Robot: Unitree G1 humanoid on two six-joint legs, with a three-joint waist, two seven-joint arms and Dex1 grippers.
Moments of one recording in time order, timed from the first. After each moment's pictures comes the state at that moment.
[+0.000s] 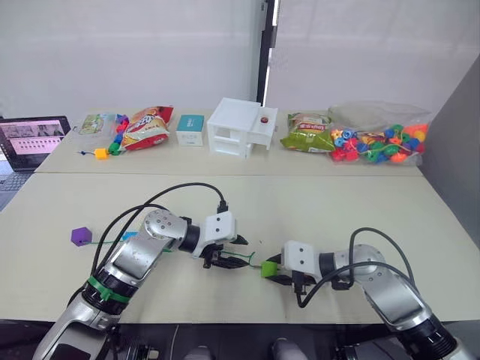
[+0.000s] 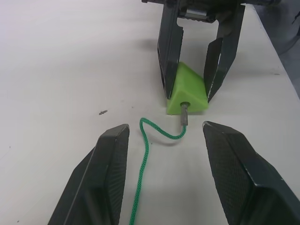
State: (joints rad) left arm -0.54 0.60 -0.38 -0.10 -0.16 0.37 -1.21; right arm -0.23 -0.67 0.30 -0.33 0.02 0.34 1.06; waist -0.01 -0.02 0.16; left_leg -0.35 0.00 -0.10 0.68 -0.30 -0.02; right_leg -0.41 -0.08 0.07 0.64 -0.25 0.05
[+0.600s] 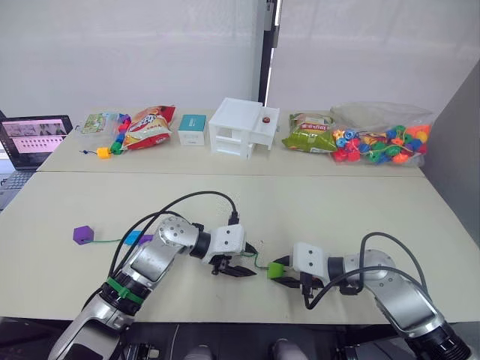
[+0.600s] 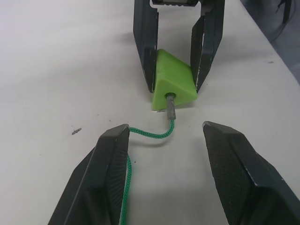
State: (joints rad) left arm -0.54 0.52 -0.43 0.02 -0.08 0.17 -1.23; right arm -0.18 -0.71 0.27 -0.36 0.06 0.34 1.03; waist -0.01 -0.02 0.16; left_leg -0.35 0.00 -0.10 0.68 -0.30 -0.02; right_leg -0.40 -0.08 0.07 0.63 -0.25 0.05
